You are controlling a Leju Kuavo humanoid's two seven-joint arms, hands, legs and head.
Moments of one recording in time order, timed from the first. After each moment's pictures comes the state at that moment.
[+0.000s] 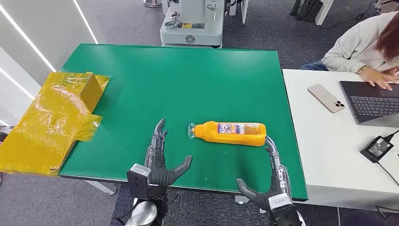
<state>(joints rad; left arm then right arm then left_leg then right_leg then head) -0.07 -0.19 -0.33 -1.20 -0.20 0.30 -0.59 0.14 0.10 0.36 -1.50 0.19 -0.01 -0.58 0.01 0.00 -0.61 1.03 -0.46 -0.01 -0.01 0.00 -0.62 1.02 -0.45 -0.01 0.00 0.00</state>
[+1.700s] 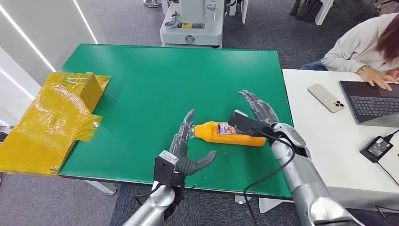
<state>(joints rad) -0.28 -0.25 -0.41 -0.92 -0.20 0.23 -0.64 -0.72 0.02 0.45 -0.66 0.73 0.17 -0.29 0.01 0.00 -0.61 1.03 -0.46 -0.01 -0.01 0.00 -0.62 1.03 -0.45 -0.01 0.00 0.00</state>
